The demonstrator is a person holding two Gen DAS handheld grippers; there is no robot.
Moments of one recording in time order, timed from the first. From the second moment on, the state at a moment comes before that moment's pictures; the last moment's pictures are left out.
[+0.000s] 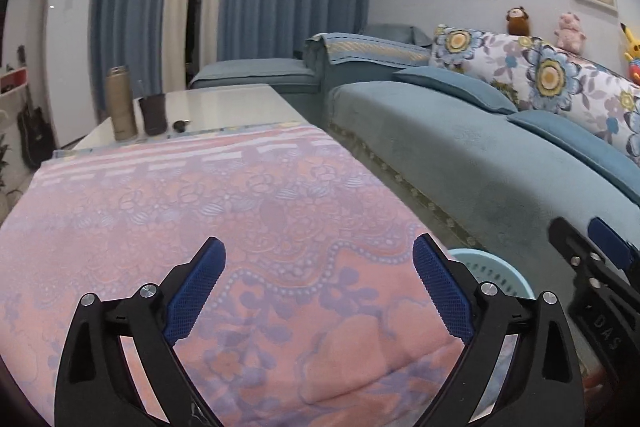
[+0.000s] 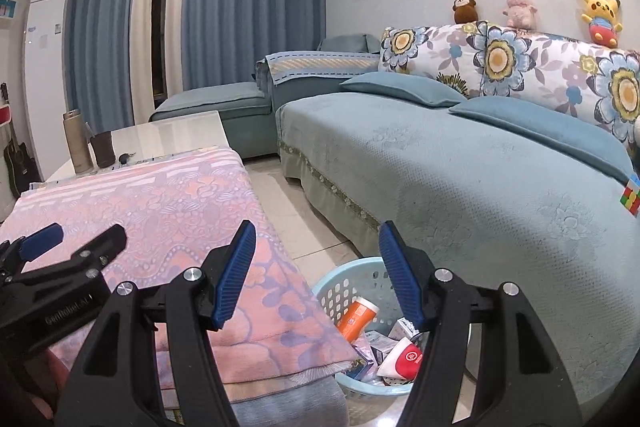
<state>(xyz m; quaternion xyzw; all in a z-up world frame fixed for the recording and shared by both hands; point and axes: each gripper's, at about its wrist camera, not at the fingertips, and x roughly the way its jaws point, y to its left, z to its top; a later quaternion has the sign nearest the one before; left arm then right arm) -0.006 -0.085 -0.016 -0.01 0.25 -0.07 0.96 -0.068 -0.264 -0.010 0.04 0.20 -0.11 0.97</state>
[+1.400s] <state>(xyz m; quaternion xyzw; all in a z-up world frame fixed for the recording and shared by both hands) -0.014 -0.087 -0.012 0.02 0.21 -0.05 0.98 -0.068 -0.272 -0.012 0.06 0.20 -0.11 0.97</state>
